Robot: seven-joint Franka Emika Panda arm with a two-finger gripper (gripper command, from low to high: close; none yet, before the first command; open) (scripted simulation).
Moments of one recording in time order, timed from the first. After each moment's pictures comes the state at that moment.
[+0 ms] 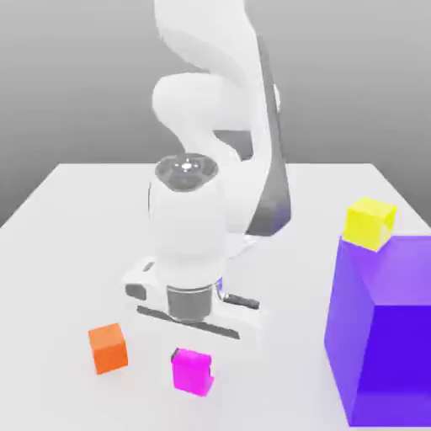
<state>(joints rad) -0.09 0.16 0.08 -2.51 0.02 2.71 1.03</state>
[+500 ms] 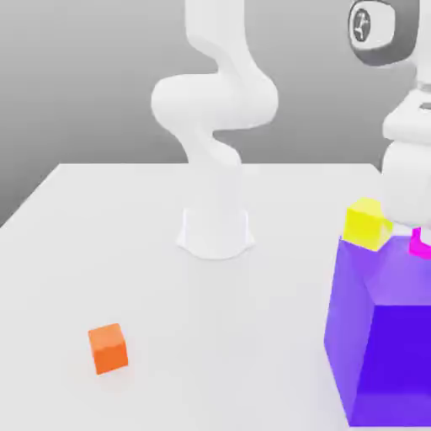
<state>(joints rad) 0.25 -0.13 0.37 -2.16 0.13 2.10 0.40</state>
